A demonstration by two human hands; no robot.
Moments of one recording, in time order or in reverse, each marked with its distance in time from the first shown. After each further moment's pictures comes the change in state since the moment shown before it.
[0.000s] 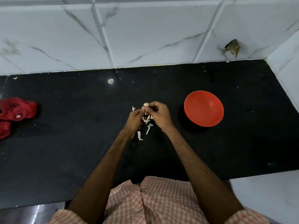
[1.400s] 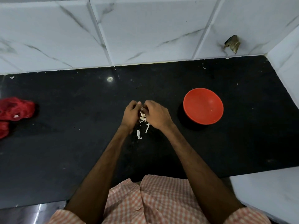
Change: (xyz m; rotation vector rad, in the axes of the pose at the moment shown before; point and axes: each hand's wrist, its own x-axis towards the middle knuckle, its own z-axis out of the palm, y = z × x) left_hand 0.023 -0.005 -0.010 0.061 0.129 0.081; right_hand -0.010 -0.033 -0.006 -0.832 -0.168 -0.255
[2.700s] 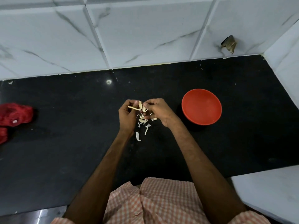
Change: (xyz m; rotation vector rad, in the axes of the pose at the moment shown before) left_hand -0.012 0.004 0.004 -0.193 0.112 0.266; right_hand 0.008 -0.001 -0.029 1.090 -0.173 0.430
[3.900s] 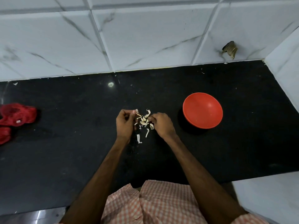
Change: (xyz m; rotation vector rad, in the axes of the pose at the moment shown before) left_hand -0.008 -0.022 -0.019 0.048 0.114 -0.132; right_hand 0.017 0.074 -0.009 -0.935 0.254 -0.272
